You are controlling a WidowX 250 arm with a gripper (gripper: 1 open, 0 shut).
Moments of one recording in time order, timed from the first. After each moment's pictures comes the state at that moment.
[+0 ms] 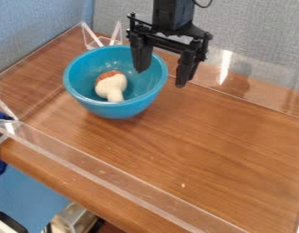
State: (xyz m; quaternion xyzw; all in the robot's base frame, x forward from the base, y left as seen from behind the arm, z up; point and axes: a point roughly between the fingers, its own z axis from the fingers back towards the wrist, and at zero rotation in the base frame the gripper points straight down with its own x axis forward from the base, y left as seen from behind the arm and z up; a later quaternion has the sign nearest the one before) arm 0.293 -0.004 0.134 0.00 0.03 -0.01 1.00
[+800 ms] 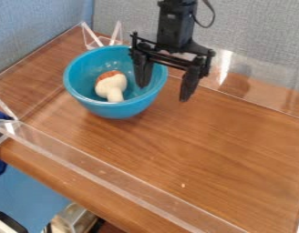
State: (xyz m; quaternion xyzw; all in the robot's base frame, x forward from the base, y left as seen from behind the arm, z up) arm 0.293 0.004 0.112 0.01 0.05 0.06 1.00
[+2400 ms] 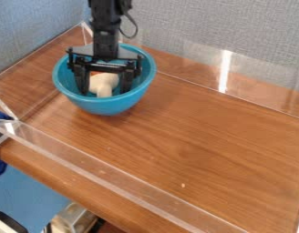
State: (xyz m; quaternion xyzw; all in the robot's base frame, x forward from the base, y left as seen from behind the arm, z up) arm 0.294 0.096 0.068 0.04 0.03 0.27 0.96
